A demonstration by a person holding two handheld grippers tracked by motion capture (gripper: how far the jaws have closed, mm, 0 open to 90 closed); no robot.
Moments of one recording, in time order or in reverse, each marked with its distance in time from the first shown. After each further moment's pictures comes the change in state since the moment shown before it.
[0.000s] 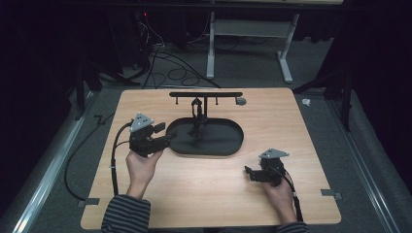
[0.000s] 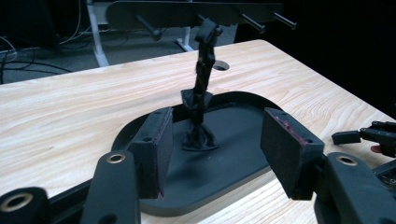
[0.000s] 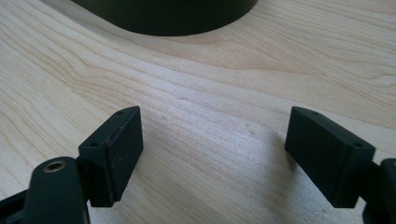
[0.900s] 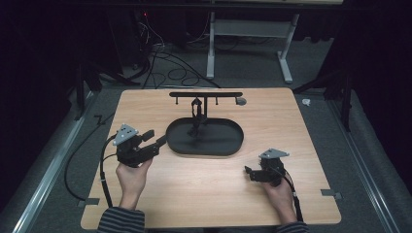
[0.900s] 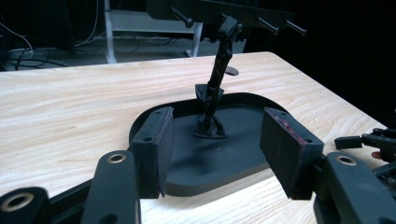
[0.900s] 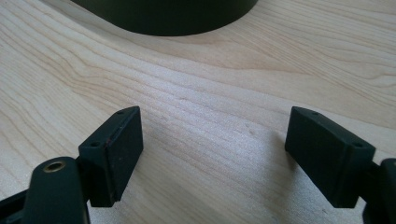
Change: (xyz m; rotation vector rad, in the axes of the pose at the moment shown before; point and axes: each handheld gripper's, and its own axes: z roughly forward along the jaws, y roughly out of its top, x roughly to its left) left arm 0.010 -0.027 -0.026 -0.063 0.028 -0.061; right arm 0.000 0.000 0.000 0.000 0.000 0.000
